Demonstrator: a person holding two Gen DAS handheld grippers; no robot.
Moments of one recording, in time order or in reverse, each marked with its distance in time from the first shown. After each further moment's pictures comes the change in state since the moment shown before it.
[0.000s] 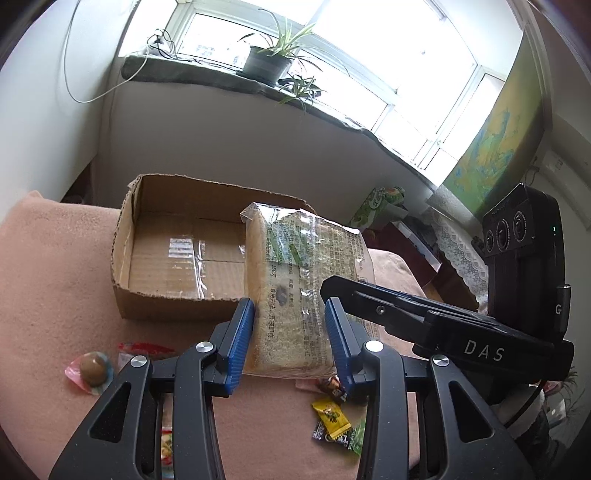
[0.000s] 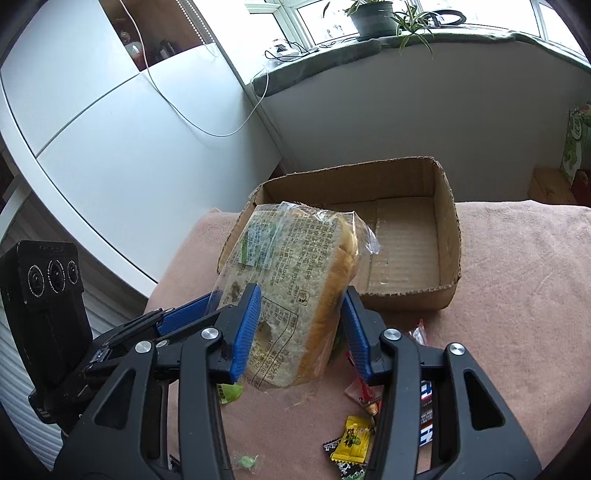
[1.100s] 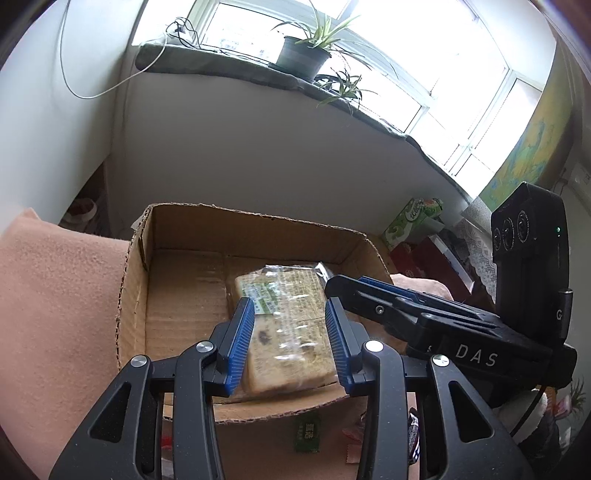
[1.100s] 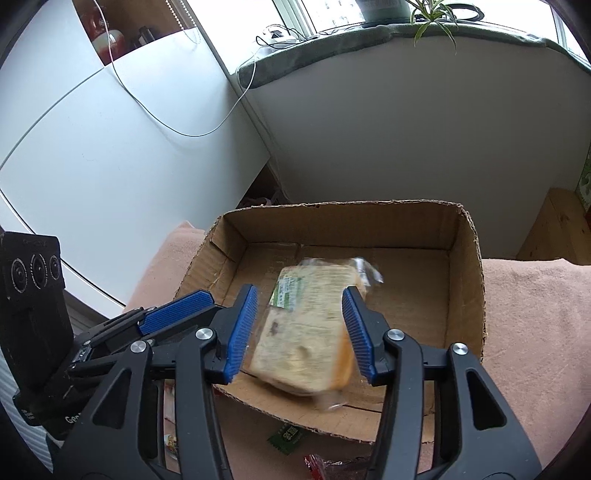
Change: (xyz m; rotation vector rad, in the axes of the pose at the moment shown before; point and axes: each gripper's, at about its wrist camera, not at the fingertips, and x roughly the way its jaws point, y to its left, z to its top) left arm 0.053 0.043 0.053 -0.050 0.024 0.086; right arm 0.068 -0.019 0.058 -0.053 0.050 -0.027
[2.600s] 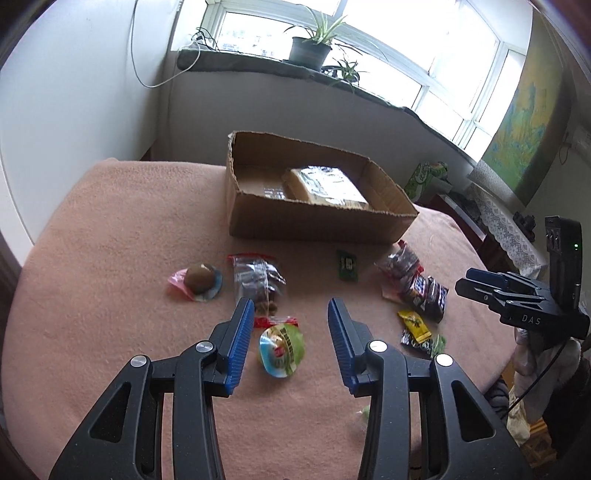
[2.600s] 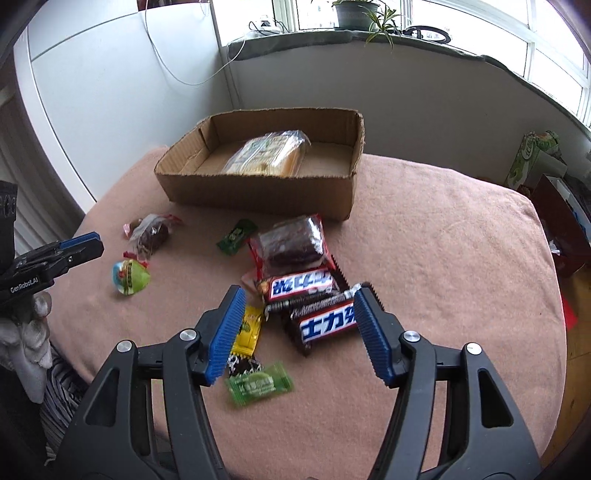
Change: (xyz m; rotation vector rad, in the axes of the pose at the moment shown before) left arm -0.109 0.017 -0.129 0.086 0.029 0.116; right arm -0.117 0.007 -0.167 -0.122 0.028 -0.248
